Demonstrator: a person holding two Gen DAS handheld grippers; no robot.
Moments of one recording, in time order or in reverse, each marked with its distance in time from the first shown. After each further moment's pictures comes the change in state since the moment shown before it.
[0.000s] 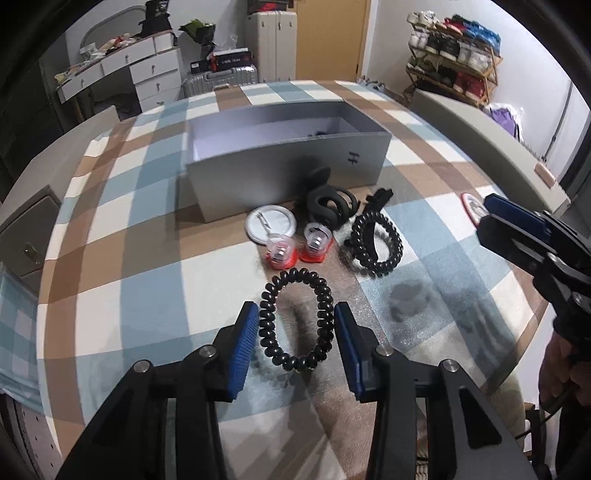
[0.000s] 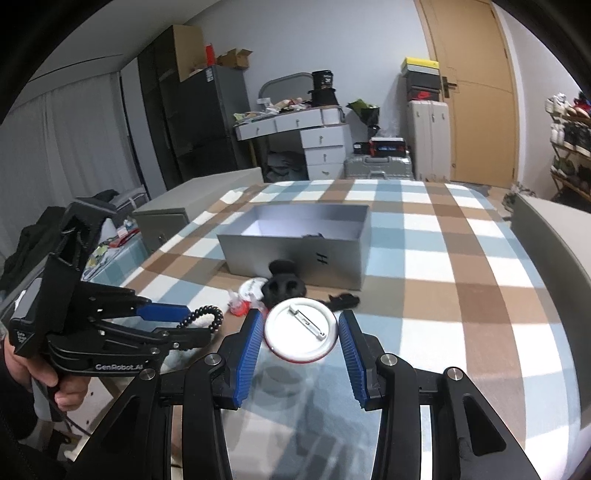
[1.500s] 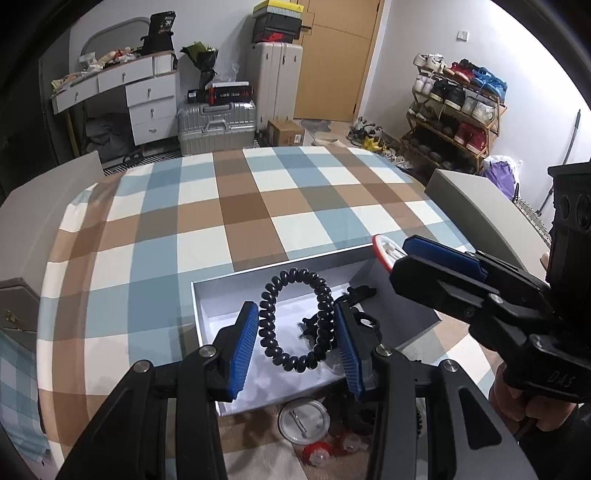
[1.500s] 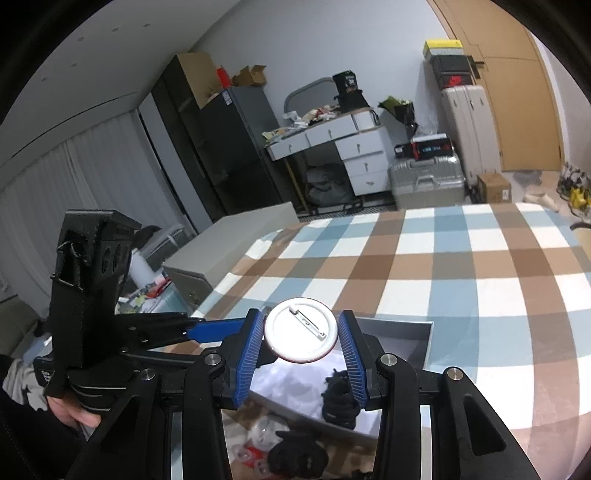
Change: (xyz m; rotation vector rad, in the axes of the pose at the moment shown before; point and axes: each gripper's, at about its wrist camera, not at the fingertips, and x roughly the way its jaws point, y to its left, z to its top) left arm 0.027 0.041 0.116 -0.047 -0.121 -0.093; right arm 0.112 -0.038 0.110 0.110 -0.025 0.238
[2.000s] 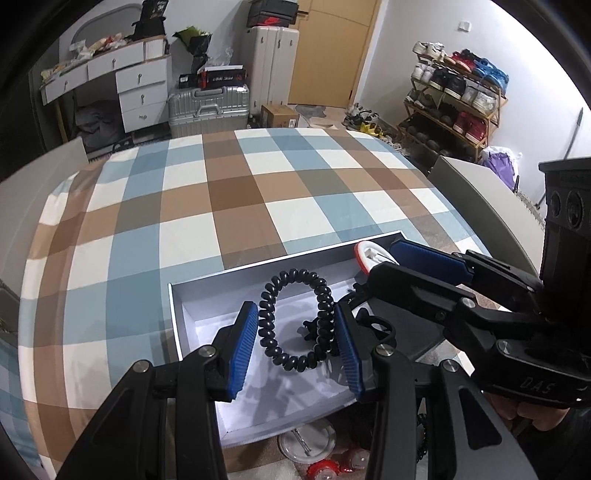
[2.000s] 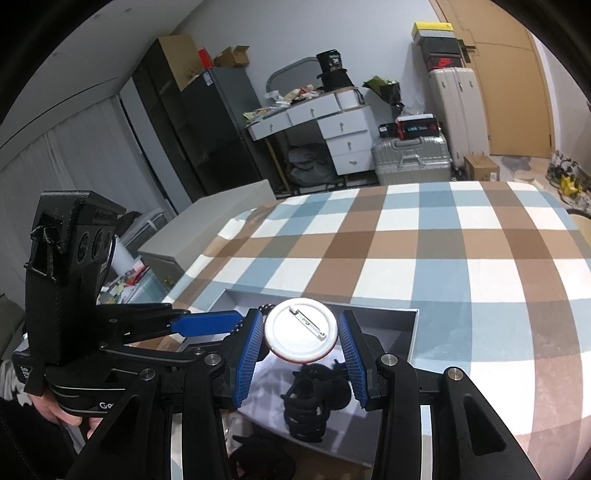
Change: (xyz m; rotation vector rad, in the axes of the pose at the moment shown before) left arm 0.024 0.005 0.005 -0.014 0.060 -0.037; right arm 0.028 -0.019 -0.005 0.021 0.078 -0.066
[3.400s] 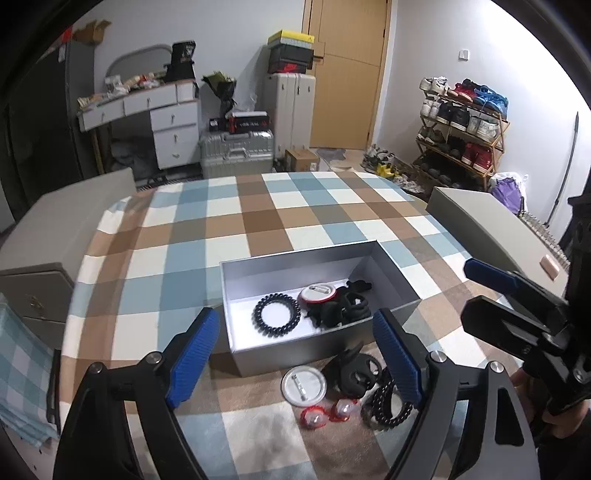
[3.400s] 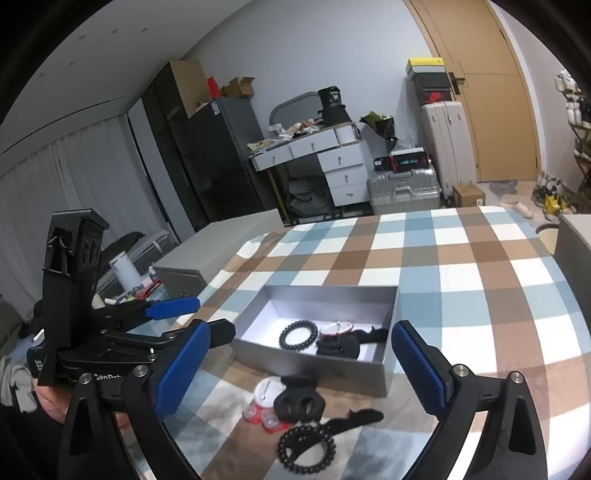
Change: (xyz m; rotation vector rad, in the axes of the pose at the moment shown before) left arm -0.062 -0.019 -0.042 0.008 -0.200 0.132; right arm -0.093 0.037 -0.035 -0.027 -0.140 -0.026
